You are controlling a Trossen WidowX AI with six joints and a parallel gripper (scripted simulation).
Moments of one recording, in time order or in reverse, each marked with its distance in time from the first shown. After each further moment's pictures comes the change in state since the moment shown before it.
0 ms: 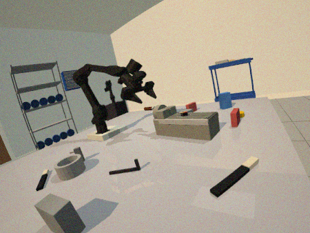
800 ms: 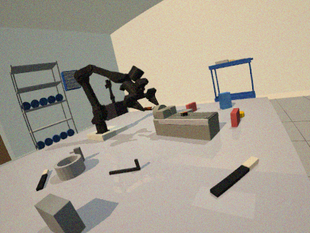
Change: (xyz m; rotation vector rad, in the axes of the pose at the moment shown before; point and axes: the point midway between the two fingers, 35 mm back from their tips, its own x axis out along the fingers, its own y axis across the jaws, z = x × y) arm 0.027 0.001 -0.025 0.001 -0.004 0.003
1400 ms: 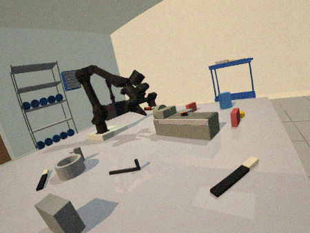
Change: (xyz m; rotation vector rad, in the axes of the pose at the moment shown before) arm 0.015 -0.002 -0.018 0.000 0.005 -0.003
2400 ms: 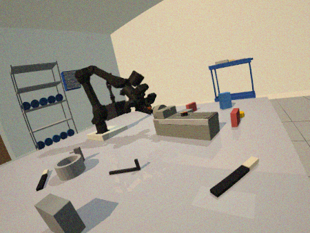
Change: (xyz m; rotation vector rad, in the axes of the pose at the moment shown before) arm 0.002 -0.003 -0.004 -0.002 0.003 0.012
